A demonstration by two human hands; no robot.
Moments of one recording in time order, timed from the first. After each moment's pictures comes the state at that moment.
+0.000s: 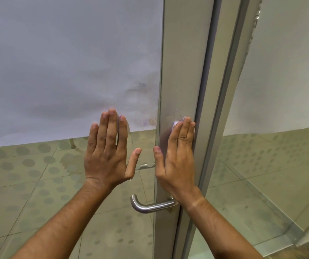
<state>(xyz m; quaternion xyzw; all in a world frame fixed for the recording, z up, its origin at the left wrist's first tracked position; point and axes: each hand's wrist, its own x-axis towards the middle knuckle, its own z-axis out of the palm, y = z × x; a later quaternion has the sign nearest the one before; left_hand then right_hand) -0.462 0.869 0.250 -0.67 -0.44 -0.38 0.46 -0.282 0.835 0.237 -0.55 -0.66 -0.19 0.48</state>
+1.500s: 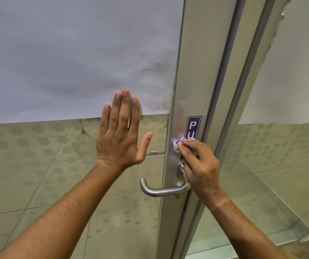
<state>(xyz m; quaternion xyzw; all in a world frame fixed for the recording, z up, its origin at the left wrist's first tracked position) -0.463 0.868 0.249 -0.68 -0.45 -0.38 0.44 -0.244 0.816 0.199 -0.41 -0.68 -0.31 0.51</state>
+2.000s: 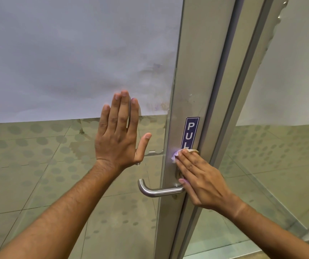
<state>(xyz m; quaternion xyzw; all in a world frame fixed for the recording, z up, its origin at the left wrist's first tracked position) -0.462 0.868 0.249 -0.68 -0.45 -0.38 0.44 -0.202 0.804 0.175 -0.42 -0.84 -0.29 0.20</state>
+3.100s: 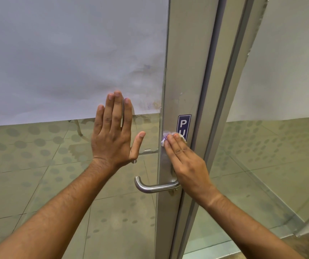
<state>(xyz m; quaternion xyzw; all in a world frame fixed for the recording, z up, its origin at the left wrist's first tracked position) -0.462 0.864 0.252 -0.69 -0.45 -0.37 0.43 -0.241 0.807 0.191 -0.45 -0.77 -0.36 0.28</state>
